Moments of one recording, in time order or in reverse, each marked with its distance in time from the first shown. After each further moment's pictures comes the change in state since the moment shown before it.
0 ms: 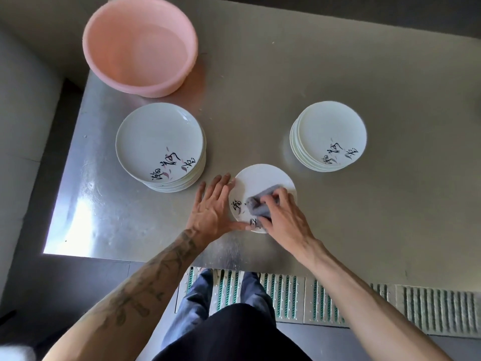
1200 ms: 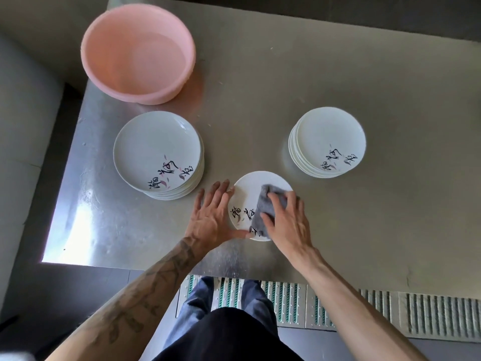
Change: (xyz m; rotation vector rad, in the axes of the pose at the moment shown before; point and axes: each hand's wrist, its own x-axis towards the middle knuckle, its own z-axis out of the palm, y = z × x) left_hand -0.001 0.006 -0.005 0.048 -0.041 -0.010; right_hand 0.004 0.000 0.008 -0.043 0.142 0.220
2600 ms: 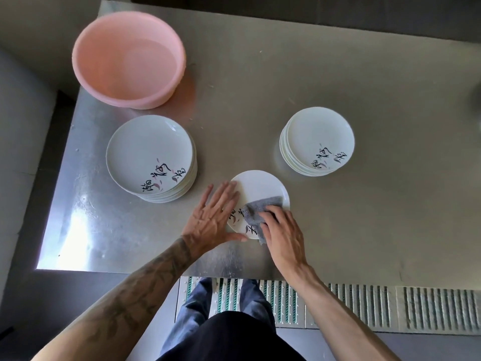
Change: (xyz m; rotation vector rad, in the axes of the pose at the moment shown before) left_hand 0.005 0.001 0.000 0.275 0.046 0.316; right_hand -0.036 0.000 -0.005 0.080 0.066 -0.093
